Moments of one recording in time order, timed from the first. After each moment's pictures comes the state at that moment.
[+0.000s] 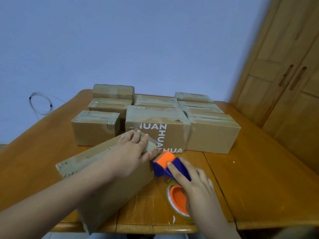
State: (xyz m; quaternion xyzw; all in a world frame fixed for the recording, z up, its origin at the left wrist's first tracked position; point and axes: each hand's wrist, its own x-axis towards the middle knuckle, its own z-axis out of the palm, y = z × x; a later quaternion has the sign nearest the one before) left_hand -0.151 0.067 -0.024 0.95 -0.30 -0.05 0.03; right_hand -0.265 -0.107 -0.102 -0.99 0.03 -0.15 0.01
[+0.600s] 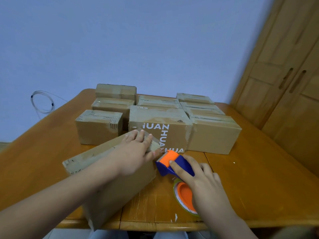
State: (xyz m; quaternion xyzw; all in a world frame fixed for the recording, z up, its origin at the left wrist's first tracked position) left_hand -0.151 0.070 -0.022 0.95 -0.31 -0.07 0.05; right_hand -0.272 -0.099 -0.063 -0.99 0.02 -0.12 -0.04
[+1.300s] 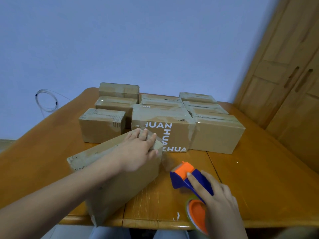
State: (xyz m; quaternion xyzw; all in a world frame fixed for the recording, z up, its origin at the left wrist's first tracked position) left_hand -0.146 0.072 -0.025 0.94 -0.33 -0.07 0.03; right_hand -0.302 -0.109 -0.103 -0.99 0.10 -0.12 0.05
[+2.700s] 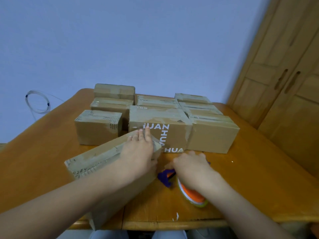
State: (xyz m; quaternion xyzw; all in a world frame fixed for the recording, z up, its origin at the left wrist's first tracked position) left_hand -0.152 0.051 -0.031 0.96 -0.27 0.02 0.01; right_hand -0.220 -0.074 -0.017 -0.98 0.03 0.15 -0.13
